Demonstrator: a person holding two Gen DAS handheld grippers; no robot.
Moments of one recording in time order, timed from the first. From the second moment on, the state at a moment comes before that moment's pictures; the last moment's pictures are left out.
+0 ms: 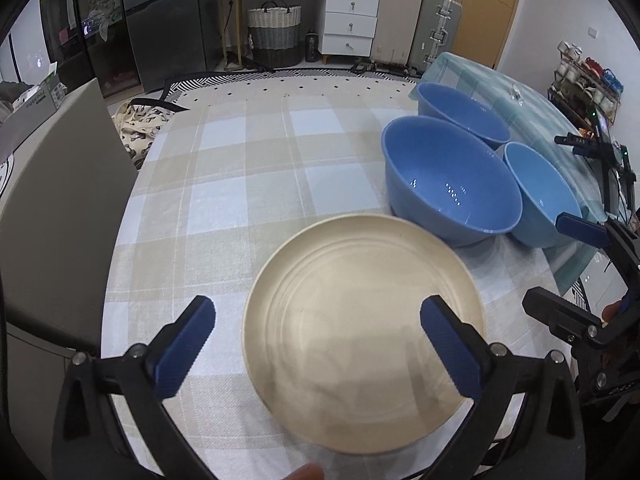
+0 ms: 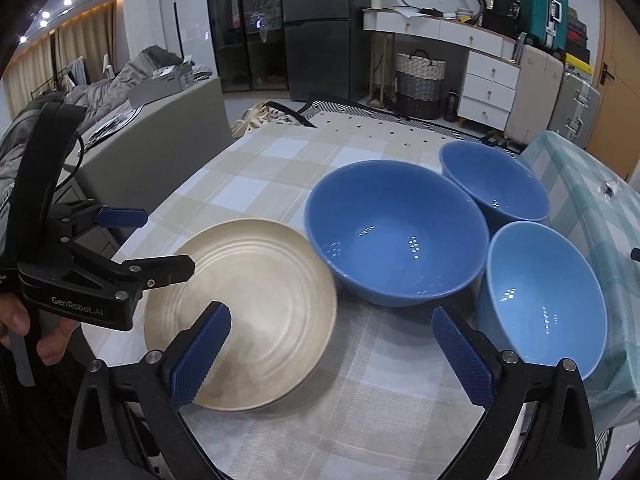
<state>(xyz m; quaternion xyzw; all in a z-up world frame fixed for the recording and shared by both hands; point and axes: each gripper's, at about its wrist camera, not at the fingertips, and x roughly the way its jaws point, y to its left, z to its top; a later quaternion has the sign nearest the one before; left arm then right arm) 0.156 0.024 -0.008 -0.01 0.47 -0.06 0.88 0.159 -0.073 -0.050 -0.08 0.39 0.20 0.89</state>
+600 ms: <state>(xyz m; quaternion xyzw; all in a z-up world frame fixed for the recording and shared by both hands) 0.195 -0.034 0.038 -0.02 0.43 -0.09 0.90 0.175 -0.139 -0.004 -0.03 0.36 0.14 0.92</state>
